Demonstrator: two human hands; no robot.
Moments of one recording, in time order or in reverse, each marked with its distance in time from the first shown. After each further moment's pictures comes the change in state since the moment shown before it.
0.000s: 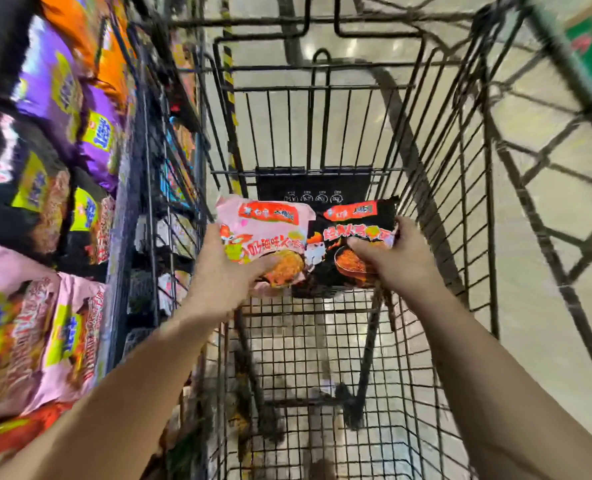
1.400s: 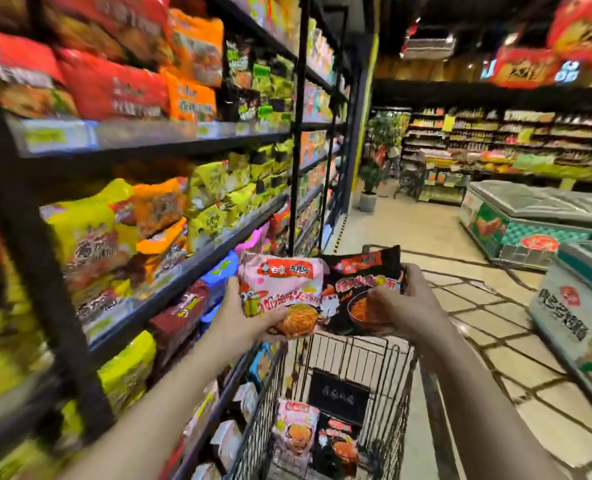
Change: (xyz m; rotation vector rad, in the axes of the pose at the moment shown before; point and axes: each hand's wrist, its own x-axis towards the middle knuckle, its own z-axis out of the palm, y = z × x) left_hand -0.456 0.318 -0.173 -0.378 0.301 0.506; right_hand -0.404 -0.360 -0.233 0.029 -0.215 -0.664
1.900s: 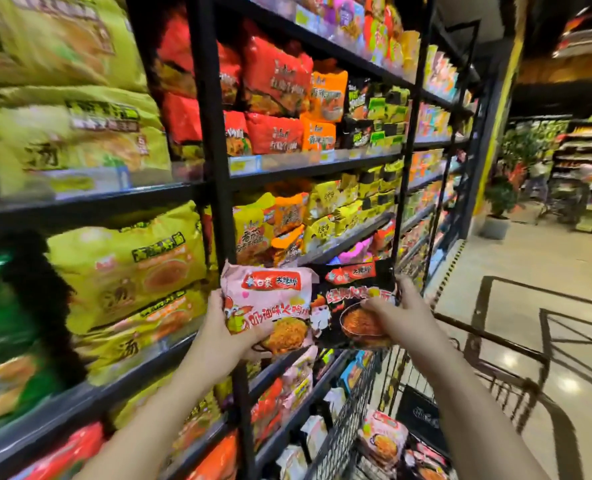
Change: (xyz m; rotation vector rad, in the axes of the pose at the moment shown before) left_hand -0.195 0.056 -0.099 0.026 0.408 -0.012; right_hand -0.111 -0.053 0.069 0.092 -0.426 -0.120
